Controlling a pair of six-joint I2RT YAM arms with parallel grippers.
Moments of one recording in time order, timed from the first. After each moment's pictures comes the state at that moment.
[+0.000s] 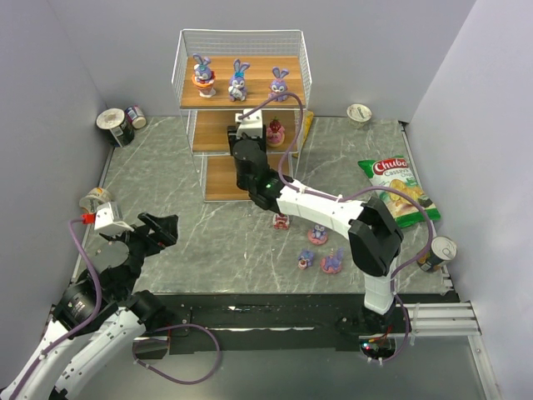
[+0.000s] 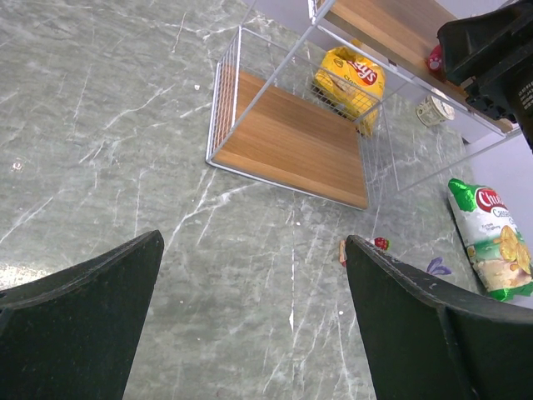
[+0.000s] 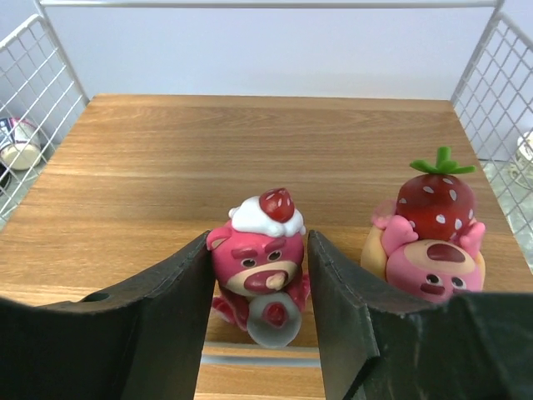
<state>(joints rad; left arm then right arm) -0.67 0.24 0.70 -0.68 -0.57 -0.70 0.91 1.89 1.54 0.35 0.87 0.01</state>
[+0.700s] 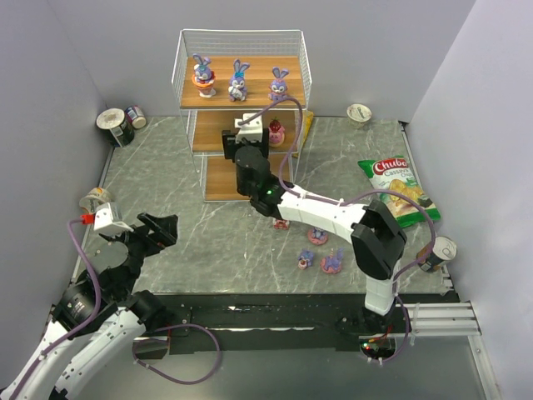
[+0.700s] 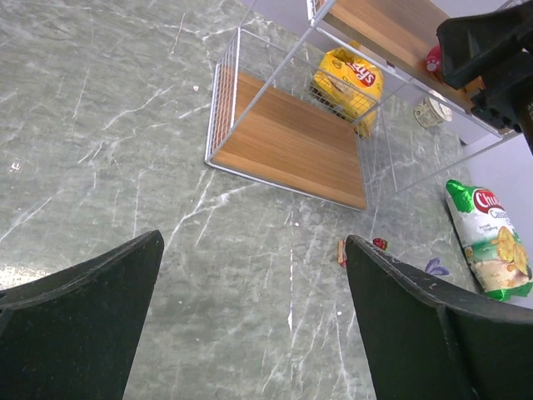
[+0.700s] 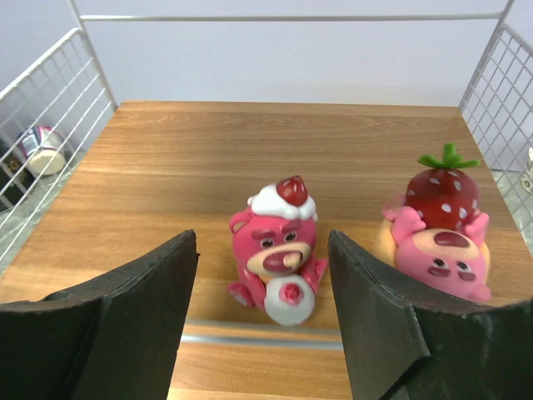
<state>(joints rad) -0.67 0.24 0.70 -0.68 -0.57 -0.70 0.94 1.87 1.49 0.44 0.87 -0.01</state>
